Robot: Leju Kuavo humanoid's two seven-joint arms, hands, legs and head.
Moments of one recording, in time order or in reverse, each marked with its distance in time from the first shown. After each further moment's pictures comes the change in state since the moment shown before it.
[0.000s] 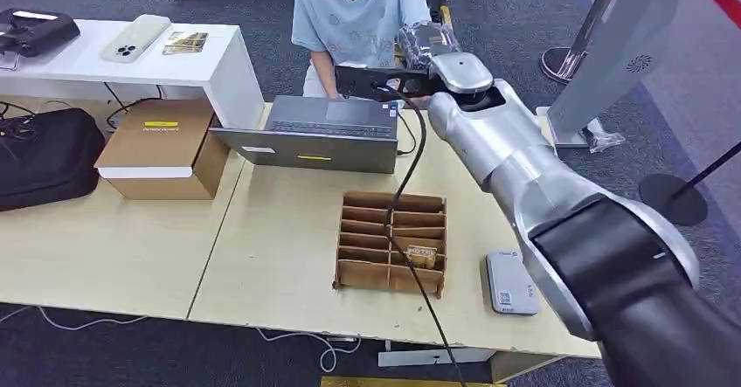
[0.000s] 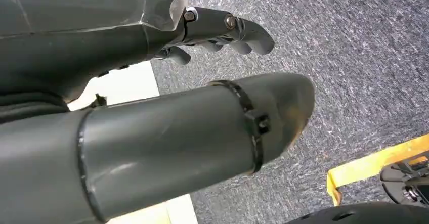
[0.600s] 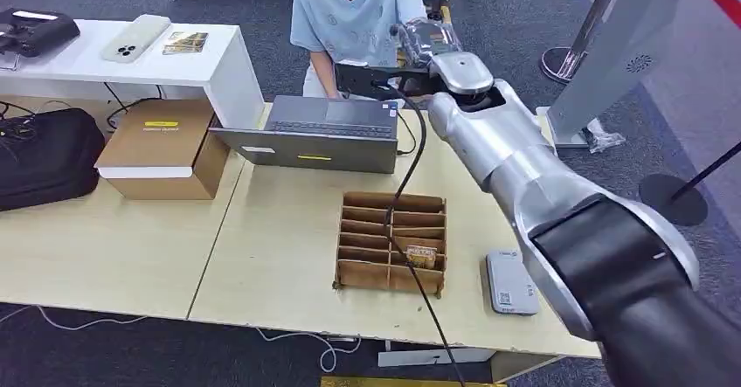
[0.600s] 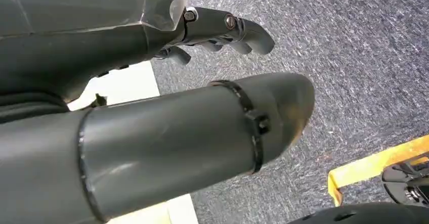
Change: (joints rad) left arm 0.000 0.001 -0.005 0.000 0.000 0.002 0.003; right arm 0.000 0.000 -0.006 0.002 0.017 -0.032 -0.002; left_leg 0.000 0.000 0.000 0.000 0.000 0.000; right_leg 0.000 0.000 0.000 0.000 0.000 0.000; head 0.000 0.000
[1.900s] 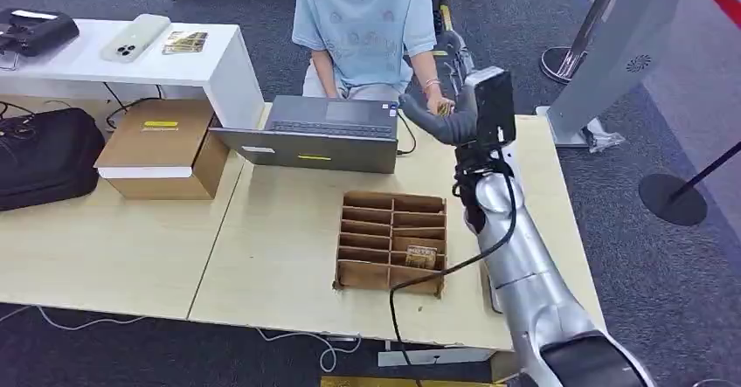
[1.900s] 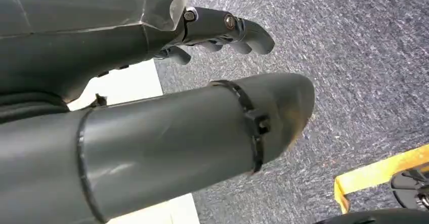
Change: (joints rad) left arm 0.012 -0.003 -0.018 0.000 0.013 0.028 0.013; right arm 0.639 -0.056 -0.352 -0.763 -1.030 -0.132 -0.420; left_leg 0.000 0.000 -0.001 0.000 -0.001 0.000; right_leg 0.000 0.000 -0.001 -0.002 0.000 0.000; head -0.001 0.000
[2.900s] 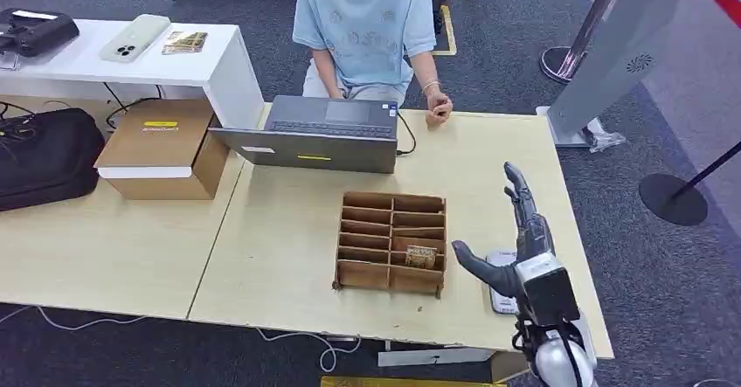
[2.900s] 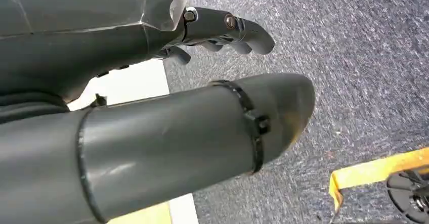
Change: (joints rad) left arm 0.010 -0.010 0.048 0.000 0.049 0.036 0.003; right arm 0.723 -0.186 -0.017 -0.656 0.233 -0.101 0.013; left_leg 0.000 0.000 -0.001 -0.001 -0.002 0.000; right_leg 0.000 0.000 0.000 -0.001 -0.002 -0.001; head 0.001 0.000
